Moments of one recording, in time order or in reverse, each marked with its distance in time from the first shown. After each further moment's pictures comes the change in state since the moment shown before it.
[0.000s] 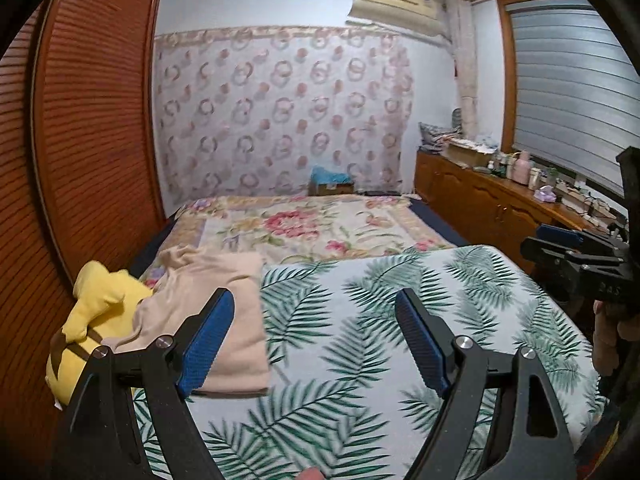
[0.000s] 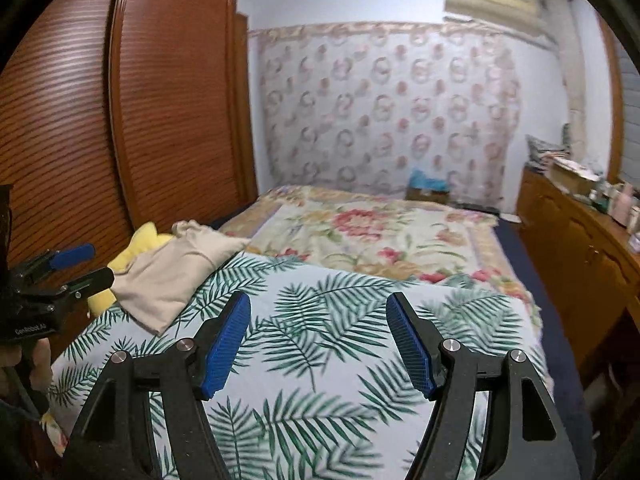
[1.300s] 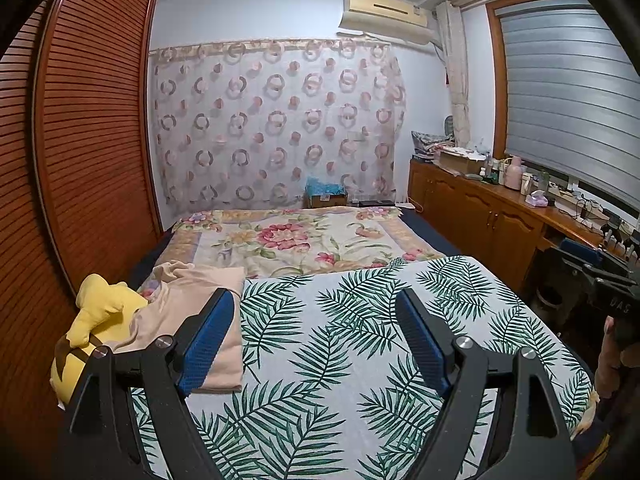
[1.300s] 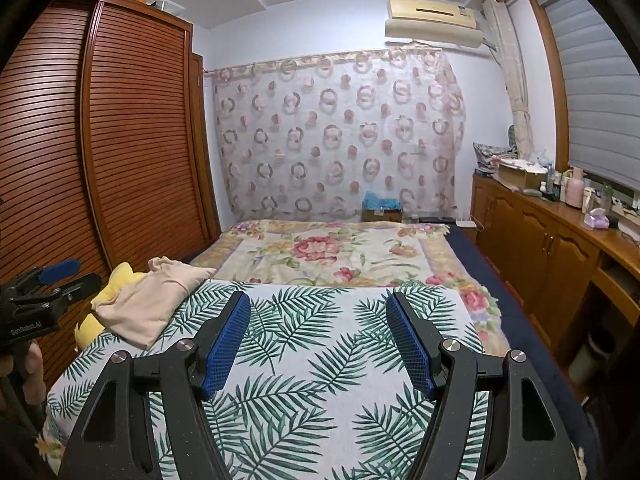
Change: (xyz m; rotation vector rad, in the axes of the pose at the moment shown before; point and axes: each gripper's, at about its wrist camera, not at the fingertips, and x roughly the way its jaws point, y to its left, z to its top) left arm -0.028 -0.039 0.011 0.012 -0.026 0.010; right arm -0.061 0.014 -0.039 0.100 -0.102 -0.125
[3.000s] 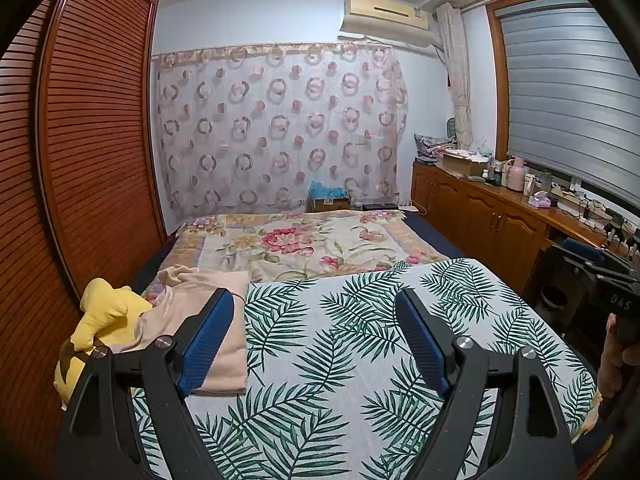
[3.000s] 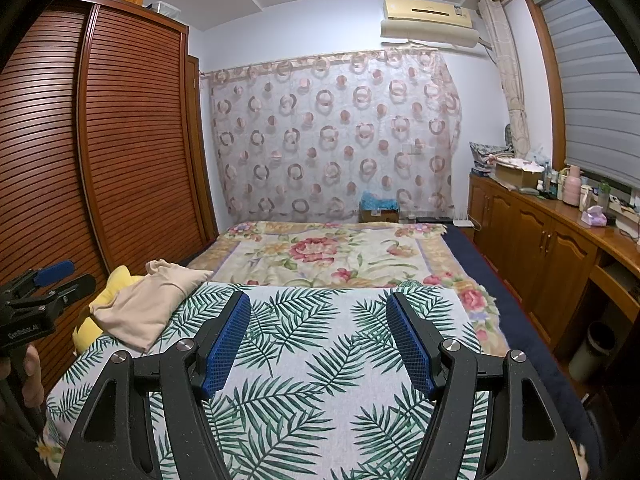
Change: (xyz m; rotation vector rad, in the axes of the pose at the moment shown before) left arm -0.001 -0.003 -0.003 0.005 -0.007 0.002; right arm -0.002 -0.022 0.003 -0.004 -0.002 0.007
